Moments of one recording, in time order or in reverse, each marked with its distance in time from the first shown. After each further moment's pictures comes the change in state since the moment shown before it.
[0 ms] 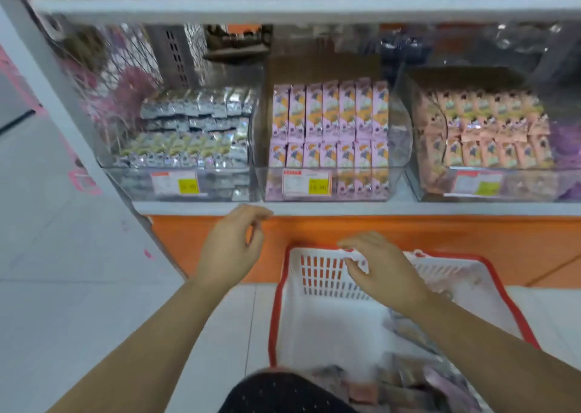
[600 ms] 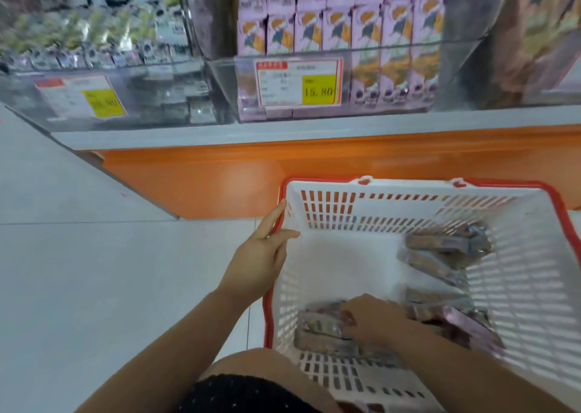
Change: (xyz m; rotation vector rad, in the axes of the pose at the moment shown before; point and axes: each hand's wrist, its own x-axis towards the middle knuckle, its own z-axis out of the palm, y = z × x) left_hand -0.084 -0.049 0.110 -0.021 -0.554 -0.191; right_hand -0.117 0.049 0.162 -0.006 -1.168 0.387
